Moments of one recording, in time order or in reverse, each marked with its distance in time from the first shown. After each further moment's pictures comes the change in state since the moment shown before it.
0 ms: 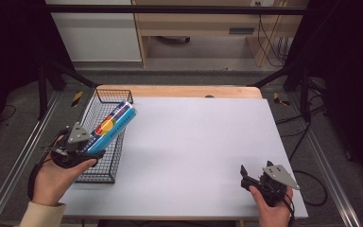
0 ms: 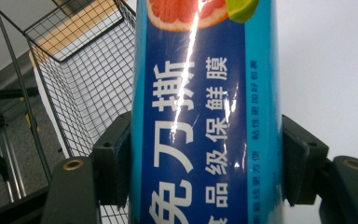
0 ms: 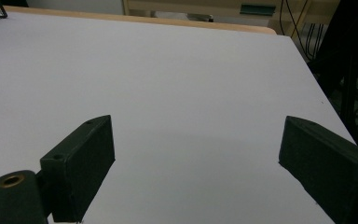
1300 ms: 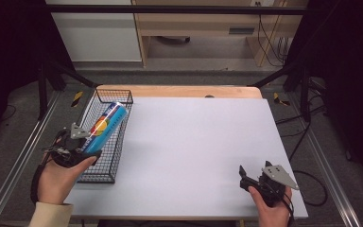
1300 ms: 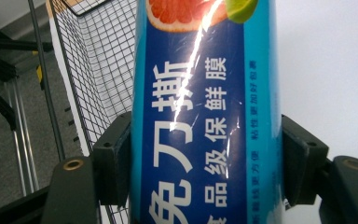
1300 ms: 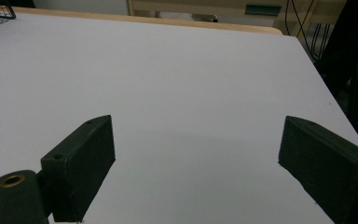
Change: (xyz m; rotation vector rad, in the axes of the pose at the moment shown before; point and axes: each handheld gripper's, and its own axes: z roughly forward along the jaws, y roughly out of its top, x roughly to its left) left arm 0.005 -0.005 0.012 0.092 0.082 -0.150; right arm 0.002 0.000 -0.001 0.000 0.016 -0.002
